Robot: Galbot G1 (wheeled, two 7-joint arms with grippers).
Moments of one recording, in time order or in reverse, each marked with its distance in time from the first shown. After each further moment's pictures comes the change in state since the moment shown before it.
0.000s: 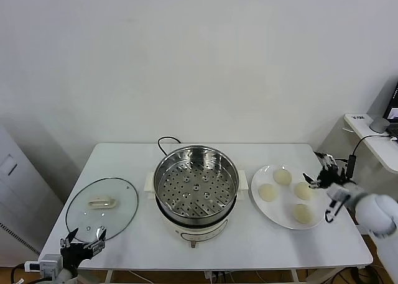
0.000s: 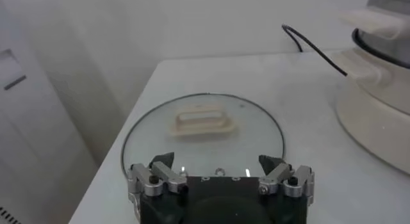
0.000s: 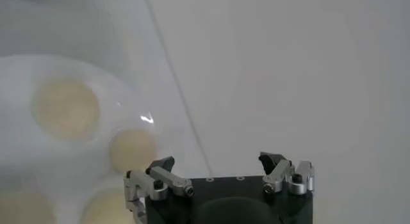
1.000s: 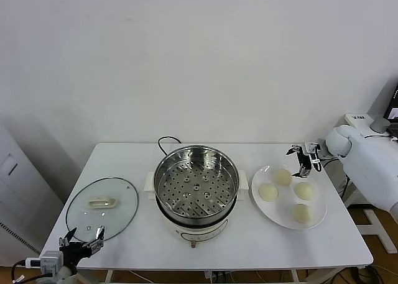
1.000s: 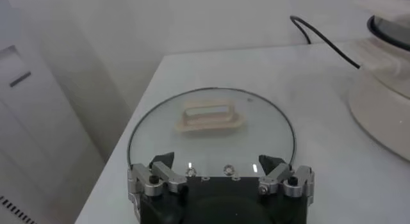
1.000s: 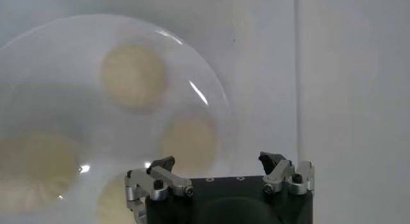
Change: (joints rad) left arm -0.034 0.003 0.004 0.028 0.003 0.028 -0.001; right arm 0.735 0.207 -0.716 -0.696 0.041 0.283 -0.467
